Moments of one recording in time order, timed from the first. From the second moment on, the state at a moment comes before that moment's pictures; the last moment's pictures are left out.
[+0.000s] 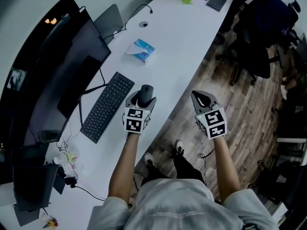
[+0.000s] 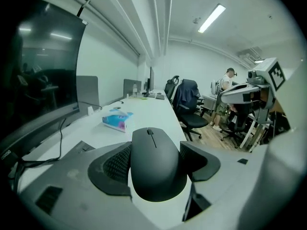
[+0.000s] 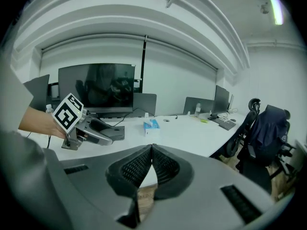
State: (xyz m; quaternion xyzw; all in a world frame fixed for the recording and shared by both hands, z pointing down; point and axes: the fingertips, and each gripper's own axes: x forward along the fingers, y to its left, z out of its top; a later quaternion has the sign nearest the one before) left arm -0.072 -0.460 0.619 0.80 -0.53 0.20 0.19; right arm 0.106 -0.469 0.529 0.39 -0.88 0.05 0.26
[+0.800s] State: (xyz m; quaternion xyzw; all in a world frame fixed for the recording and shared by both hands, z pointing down) left arm -0.042 -0.493 0.735 0.78 -0.50 0.28 0.25; right arm 0.146 -0.481 0.581 0.40 -0.87 0.09 0.29
